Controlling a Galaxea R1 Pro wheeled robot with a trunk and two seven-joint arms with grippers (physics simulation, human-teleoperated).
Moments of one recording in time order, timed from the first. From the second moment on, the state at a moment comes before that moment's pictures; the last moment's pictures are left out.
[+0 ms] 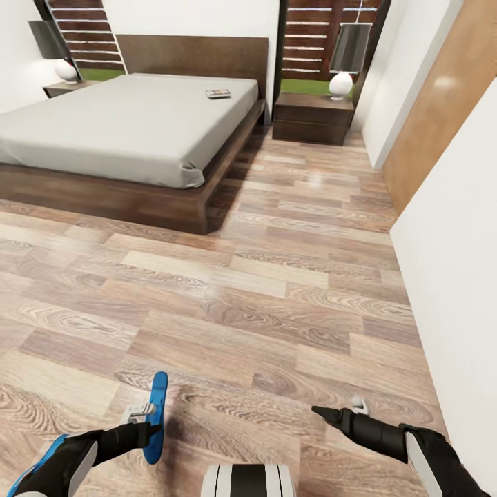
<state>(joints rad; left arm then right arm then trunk) -0.48 0.20 0.15 -0.49 0.03 0.30 -0.65 -0.32 -0.16 -0.23 -0.92 -0.24 0.77 0.99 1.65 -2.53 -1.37</state>
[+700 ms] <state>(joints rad) -0.47 0.20 0.15 -0.39 0.03 0.27 -0.65 -0.31 -0.24 -0.22 -0.72 -0.15 0.53 1.01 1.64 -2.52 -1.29</state>
